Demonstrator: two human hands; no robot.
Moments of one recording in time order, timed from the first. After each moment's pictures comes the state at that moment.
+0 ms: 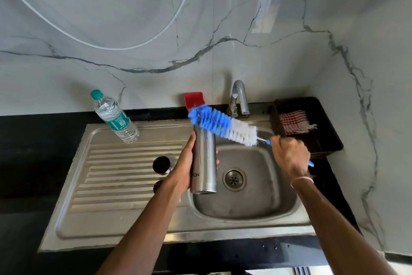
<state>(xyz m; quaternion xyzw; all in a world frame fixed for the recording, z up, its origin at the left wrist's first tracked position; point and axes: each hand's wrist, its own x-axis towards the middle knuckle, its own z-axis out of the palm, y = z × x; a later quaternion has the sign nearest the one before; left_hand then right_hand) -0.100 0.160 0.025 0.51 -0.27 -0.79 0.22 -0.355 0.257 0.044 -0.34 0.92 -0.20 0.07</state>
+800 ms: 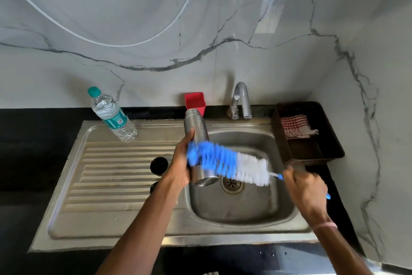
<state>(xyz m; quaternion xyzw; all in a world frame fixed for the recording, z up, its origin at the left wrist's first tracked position) -0.105 0.146 0.042 0.50 -0.22 -0.79 0.26 -0.354 0.328 0.026 -0.45 0.87 -0.19 -0.02</state>
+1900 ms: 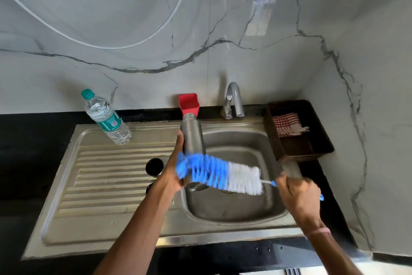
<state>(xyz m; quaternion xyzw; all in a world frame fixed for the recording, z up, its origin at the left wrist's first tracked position) -0.095 0.154 0.029 0.49 -0.24 -0.81 0.21 -0.346 0.352 0.022 -0.55 0.81 -0.20 -0.12</state>
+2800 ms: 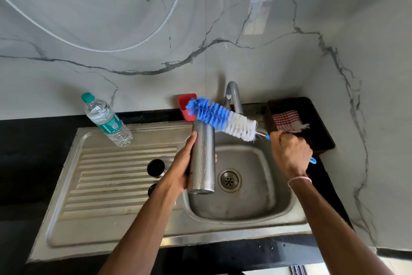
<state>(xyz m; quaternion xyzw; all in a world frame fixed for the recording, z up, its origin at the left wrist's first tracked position) -0.102 0.162 0.043 0.47 -0.28 -0.81 0.20 -0.359 0.261 0.059 -0.34 0.92 -0.21 -0.03</state>
